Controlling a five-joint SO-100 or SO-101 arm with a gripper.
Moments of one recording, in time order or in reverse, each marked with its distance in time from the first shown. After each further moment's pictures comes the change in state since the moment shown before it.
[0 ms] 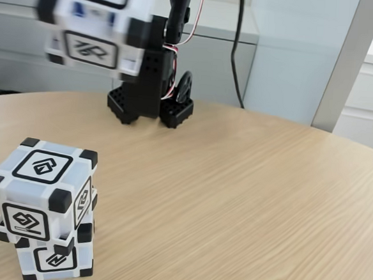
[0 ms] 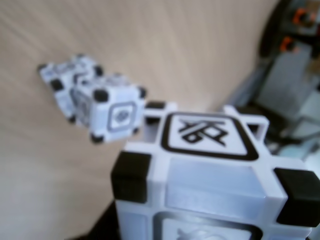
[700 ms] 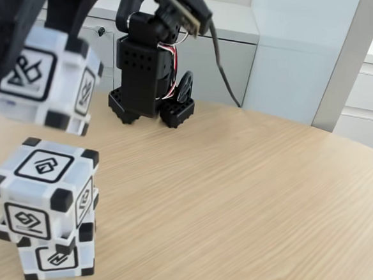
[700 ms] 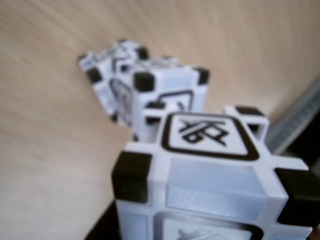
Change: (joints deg) arm 6.4 -14.0 0.0 0.0 3.1
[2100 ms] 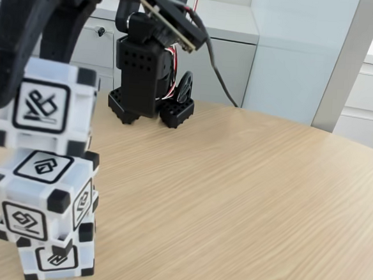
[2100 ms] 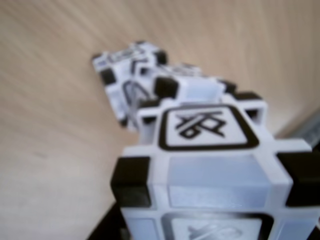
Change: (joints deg) arm 0.1 -3.5 -0.1 0.0 -4.8
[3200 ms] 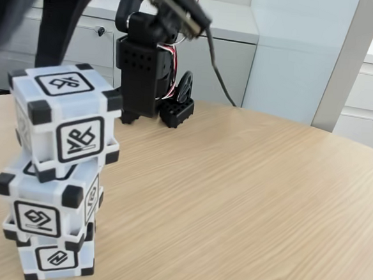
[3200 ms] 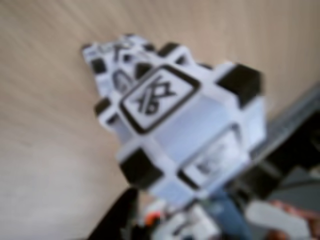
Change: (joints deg) arm 0.0 7.2 0.0 0.3 -2.6
